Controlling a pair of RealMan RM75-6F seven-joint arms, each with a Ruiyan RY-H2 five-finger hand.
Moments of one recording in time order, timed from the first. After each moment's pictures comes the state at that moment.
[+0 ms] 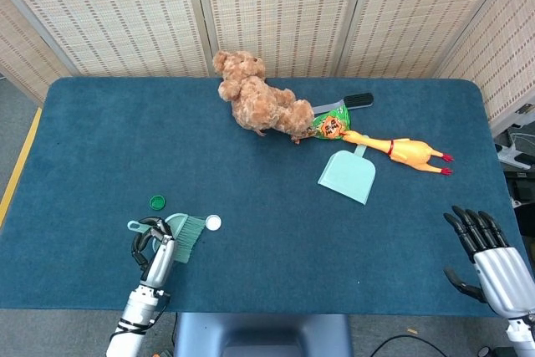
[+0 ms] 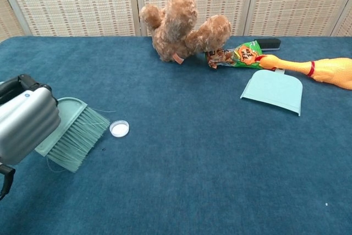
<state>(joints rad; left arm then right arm) -0.32 -1.76 0.00 -1.46 1.48 1.42 2.39 0.02 -0.95 -0.05 -1.75 -1.71 1.54 0.02</state>
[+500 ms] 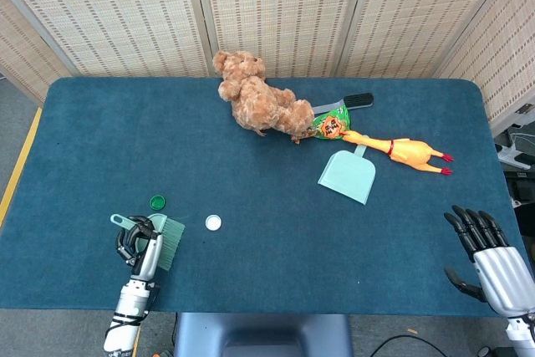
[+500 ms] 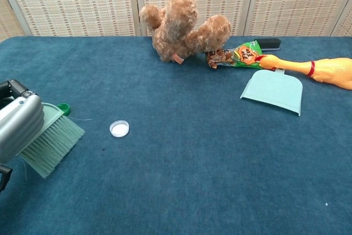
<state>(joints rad) -0.31 -1.81 -0.02 -1.29 1.42 1.44 2.48 0.02 -0.95 -0.05 -1.75 -1.70 1.53 0.01</state>
